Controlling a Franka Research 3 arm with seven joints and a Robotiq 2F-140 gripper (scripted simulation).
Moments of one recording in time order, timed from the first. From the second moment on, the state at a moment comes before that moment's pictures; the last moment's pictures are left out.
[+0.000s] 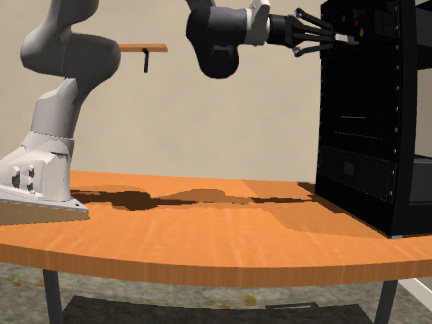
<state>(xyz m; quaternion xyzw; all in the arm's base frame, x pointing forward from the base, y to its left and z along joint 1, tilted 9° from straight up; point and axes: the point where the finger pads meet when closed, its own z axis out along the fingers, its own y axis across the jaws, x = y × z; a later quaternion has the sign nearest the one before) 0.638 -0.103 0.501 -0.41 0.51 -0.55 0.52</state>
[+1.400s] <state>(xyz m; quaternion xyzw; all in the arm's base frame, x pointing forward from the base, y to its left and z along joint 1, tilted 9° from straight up) 0.574 -0.087 0.486 -0.42 0.51 -0.54 0.53</state>
